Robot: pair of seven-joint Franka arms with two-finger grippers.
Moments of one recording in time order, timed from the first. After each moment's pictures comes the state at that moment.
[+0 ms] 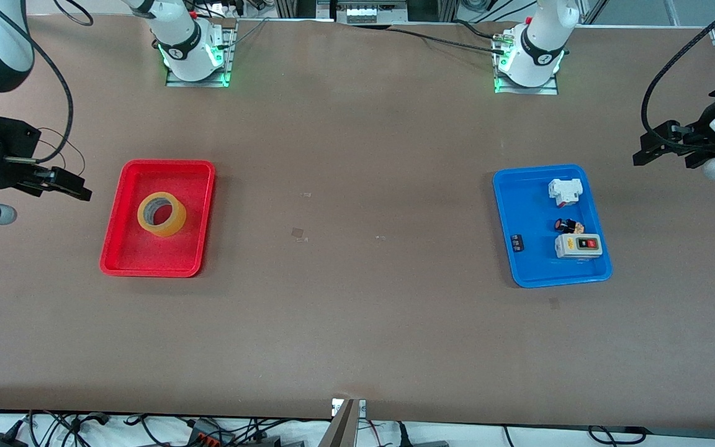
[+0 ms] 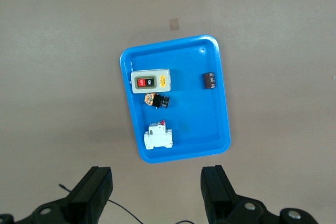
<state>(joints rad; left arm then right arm) 0.01 0.05 -0.01 -1.55 0.03 1.52 0.05 0.06 0.20 -0.05 -1.47 -0.02 1.62 0.12</state>
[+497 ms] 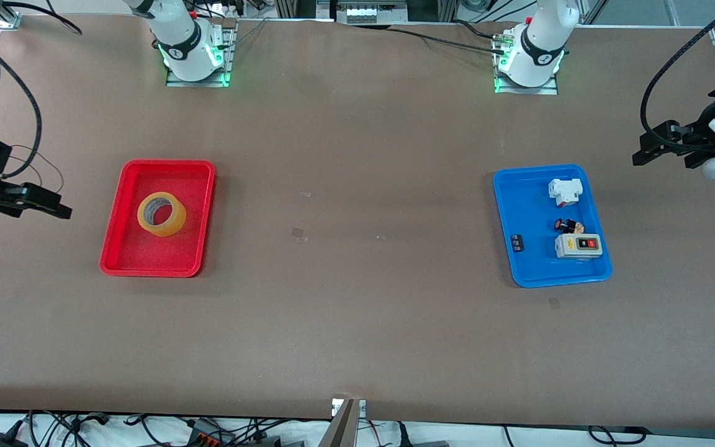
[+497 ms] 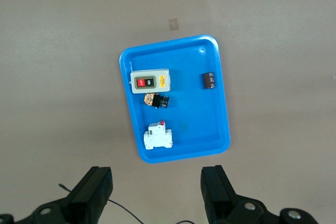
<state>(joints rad) 0.01 0.05 -0.01 -1.55 0.03 1.52 0.05 0.00 0.29 -0.06 -1.34 0.00 1.62 0.00</state>
